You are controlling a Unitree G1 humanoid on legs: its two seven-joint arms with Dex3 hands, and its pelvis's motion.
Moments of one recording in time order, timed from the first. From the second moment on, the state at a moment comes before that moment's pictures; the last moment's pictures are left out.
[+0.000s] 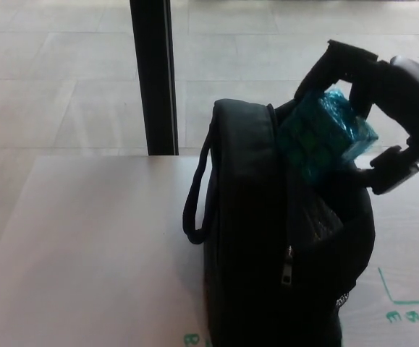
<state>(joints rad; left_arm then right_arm) 0.14 0.61 0.33 0.42 -0.33 0.37 -0.61 -0.62 -0.60 0.13 -0.19 -0.28 0.15 0.38</state>
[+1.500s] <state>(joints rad) 0.13 0.61 0.33 0.40 -0.32 0.36 -0.61 -0.98 -0.53 0.38 0.25 -0.49 0.21 0.44</state>
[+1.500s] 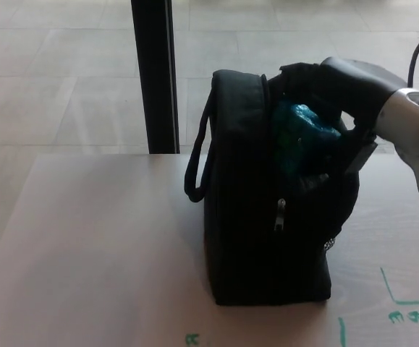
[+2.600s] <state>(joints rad) 0.14 0.61 0.32 0.38 -0.32 0.35 -0.61 -1.06 -0.55 0.49 0.06 -0.66 0.49 0.74</state>
